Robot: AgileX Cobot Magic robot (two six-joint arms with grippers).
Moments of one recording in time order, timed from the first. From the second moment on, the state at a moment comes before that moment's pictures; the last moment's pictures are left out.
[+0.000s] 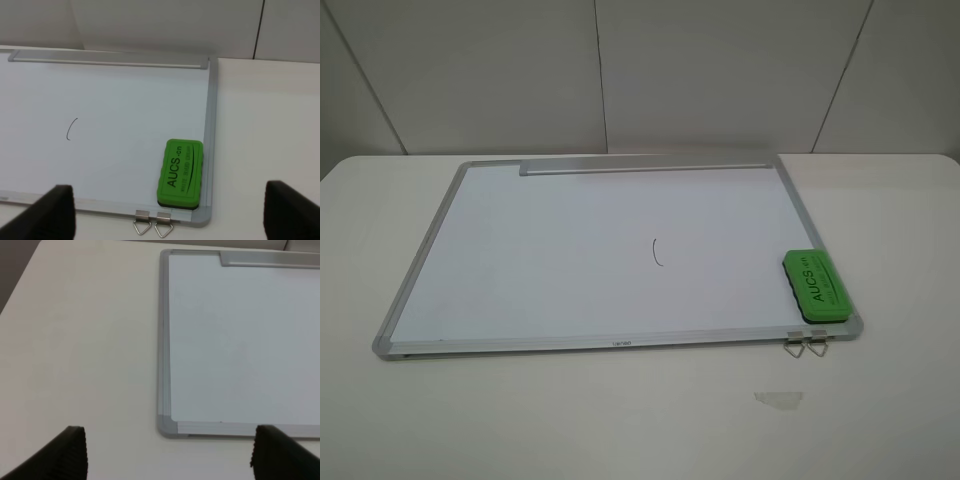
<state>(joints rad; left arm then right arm) 0.06 -0.01 -0.50 -0.03 1.06 -0.04 0.10 0.00 -0.53 0.06 1.05 0.01</state>
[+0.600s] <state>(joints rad) 0.06 -0.01 -0.50 -0.03 1.06 -0.04 0.10 0.00 -0.53 0.06 1.05 0.01</state>
